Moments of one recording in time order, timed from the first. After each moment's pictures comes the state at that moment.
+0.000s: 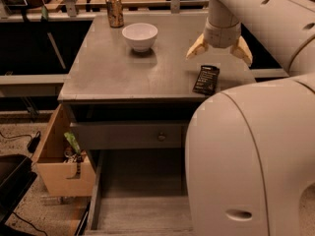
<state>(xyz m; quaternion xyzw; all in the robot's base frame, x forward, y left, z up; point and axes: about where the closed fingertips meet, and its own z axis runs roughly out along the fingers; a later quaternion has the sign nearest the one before) 0.696 -0.200 0.866 0.16 0.98 -0.05 0.11</state>
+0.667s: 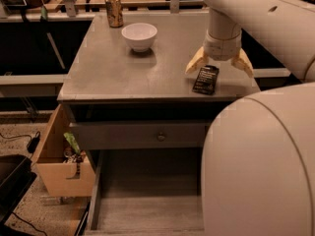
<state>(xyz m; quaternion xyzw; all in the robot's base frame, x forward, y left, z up) 0.659 -0.197 0.842 0.11 0.99 -0.05 0.07</state>
